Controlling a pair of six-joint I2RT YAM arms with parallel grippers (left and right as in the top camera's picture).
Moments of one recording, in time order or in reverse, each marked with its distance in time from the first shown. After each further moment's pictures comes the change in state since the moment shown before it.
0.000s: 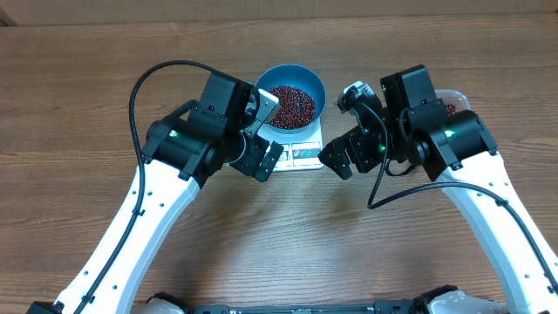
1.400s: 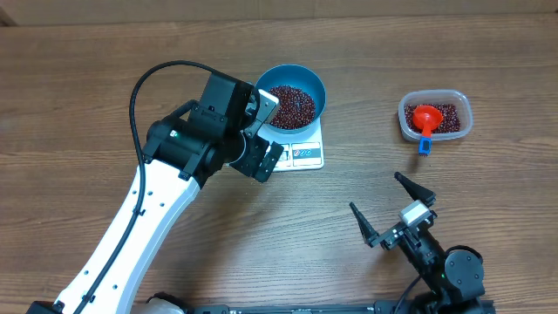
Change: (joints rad) left arm 0.000 0.000 -0.005 0.002 0.000 0.000; right arm -0.072 -1.402 -1.366 1.053 0.072 -0.011
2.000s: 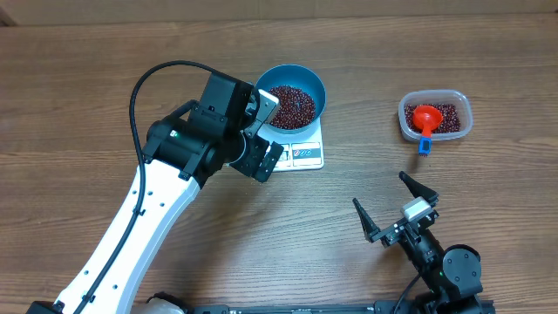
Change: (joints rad) left arm 0.000 0.000 0.000 0.000 0.000 0.000; right arm -0.007 0.000 -0.004 -0.028 0.053 0.016
